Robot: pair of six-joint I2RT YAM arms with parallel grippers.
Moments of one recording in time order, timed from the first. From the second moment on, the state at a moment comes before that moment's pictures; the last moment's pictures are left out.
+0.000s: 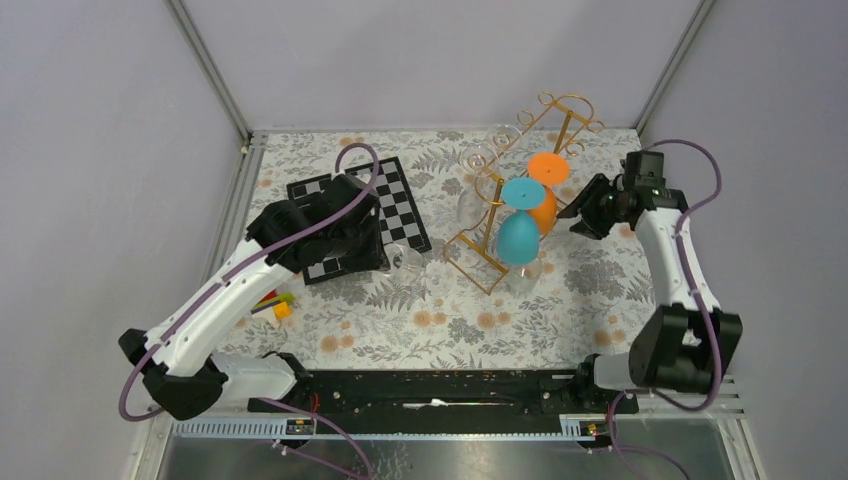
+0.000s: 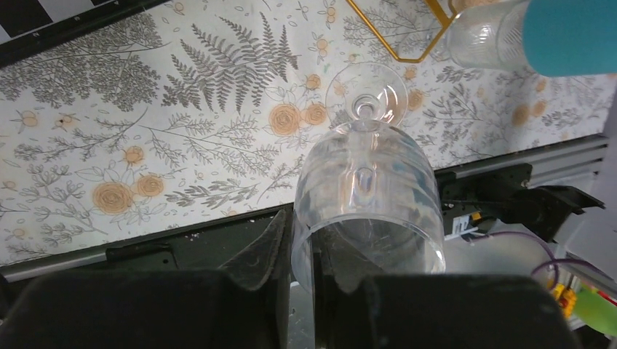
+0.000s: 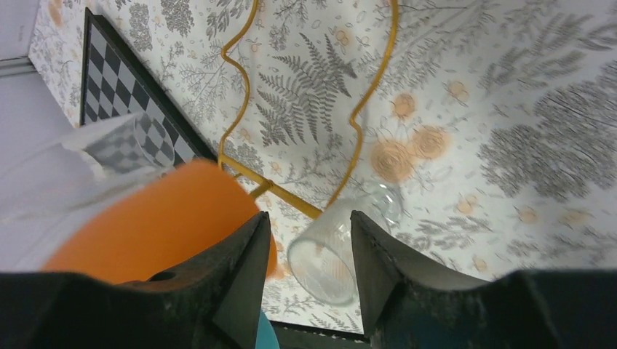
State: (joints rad) left arm -0.79 1.26 1.52 -1.25 -0.07 -0.79; right arm -0.14 1.43 1.20 -0.78 -0.38 0.61
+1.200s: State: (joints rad) left arm -0.99 1.07 1.14 -0.75 0.18 -1.13; right arm 0.08 0.45 0.81 -1.16 -0.70 0.77
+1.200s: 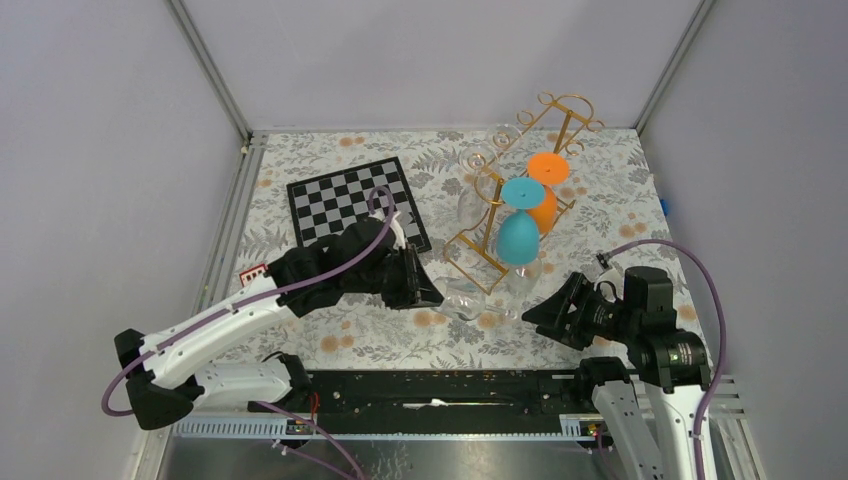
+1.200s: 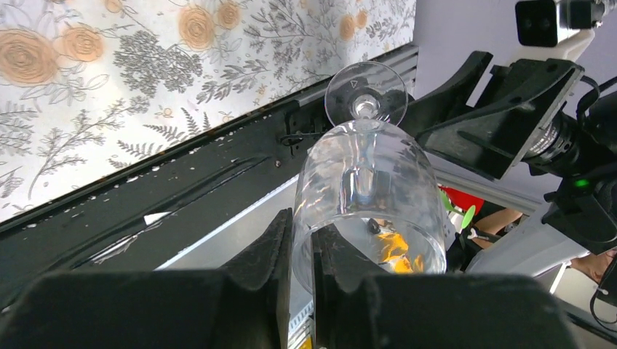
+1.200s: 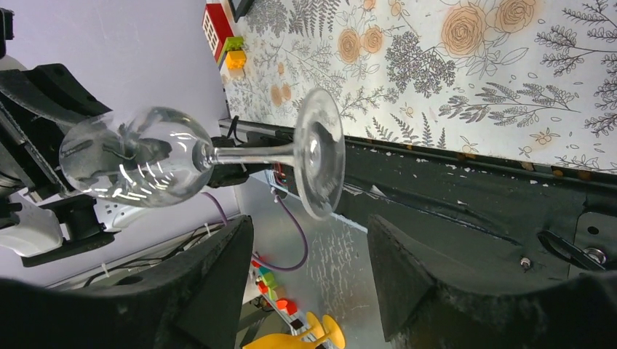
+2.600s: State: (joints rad) left arm -0.97 0.94 1.11 -0.83 0.02 -1.04; right arm 0.09 0.81 1.15 -1.17 -0.57 0.24
